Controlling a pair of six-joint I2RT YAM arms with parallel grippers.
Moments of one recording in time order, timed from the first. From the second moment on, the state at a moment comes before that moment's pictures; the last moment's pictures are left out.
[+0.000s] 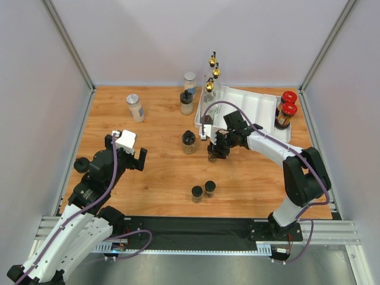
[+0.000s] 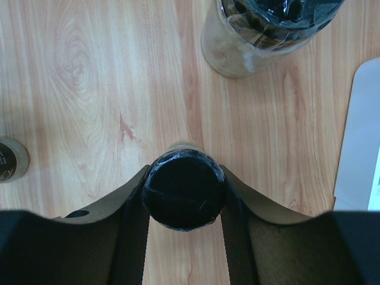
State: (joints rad) left arm -0.49 0.52 0.65 -0.39 -0.22 0.13; right arm 0.47 1.66 1.11 -0.47 -0.60 -0.87
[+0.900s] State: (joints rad) left arm -0.49 0.52 0.65 -0.39 -0.22 0.13; right arm 0.42 1.46 1.11 -0.58 -0.57 -0.82
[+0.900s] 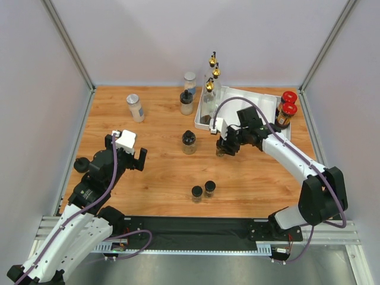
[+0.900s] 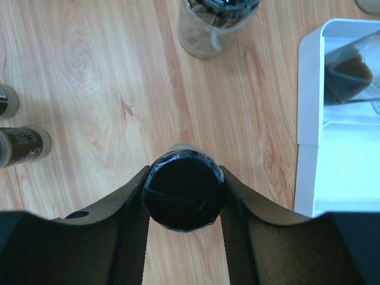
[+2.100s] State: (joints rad) left arm -0.49 0.54 0.65 -0.39 -0.21 0.13; right arm 0.11 1.58 1.38 -0.56 -0.57 -0.63
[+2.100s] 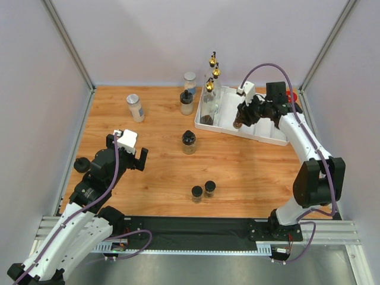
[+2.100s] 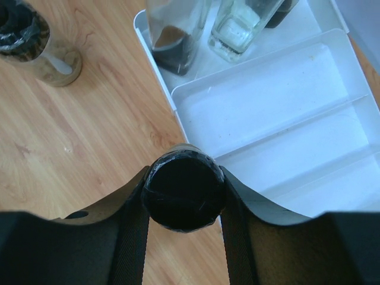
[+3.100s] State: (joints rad) left arm -0.49 0.57 0.63 -0.38 -0.20 0.16; right arm 0.11 2.30 2.05 -0.41 -0.38 -0.40
